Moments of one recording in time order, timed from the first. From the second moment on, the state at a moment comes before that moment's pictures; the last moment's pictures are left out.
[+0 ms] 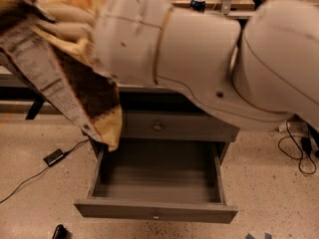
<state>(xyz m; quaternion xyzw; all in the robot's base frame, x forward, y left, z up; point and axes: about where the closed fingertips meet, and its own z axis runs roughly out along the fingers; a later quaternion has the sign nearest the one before) 0.407 0.126 1.122 -0.55 0.40 0.20 0.71</state>
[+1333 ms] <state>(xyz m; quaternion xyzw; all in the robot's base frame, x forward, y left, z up) 0.445 0.054 1.002 -0.48 0.47 0.22 0.71</state>
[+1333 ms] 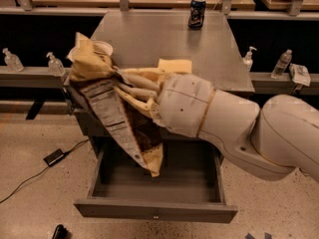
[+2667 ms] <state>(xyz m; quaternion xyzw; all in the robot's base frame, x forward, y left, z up) 0.500 -0.035 0.854 -0.49 0.57 0.17 0.63</state>
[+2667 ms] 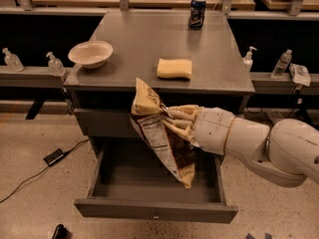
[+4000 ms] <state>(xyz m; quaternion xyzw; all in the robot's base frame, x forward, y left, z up) 0.592 -0.069 0.732 -0.53 0.51 0.12 0.67</state>
